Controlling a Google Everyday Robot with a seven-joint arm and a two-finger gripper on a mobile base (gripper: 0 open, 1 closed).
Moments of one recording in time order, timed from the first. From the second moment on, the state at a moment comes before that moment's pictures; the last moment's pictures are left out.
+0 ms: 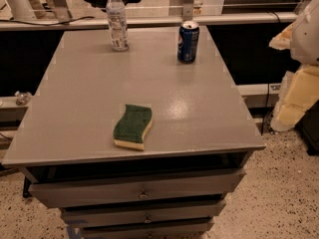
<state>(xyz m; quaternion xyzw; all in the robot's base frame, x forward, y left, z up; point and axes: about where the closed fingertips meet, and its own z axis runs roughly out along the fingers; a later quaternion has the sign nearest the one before) 0.438 -0.216 0.978 -0.60 0.78 -0.04 0.16</state>
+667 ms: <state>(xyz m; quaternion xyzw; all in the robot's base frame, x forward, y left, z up) 0.449 -0.200 0.970 -0.60 0.78 -0.02 0.19</state>
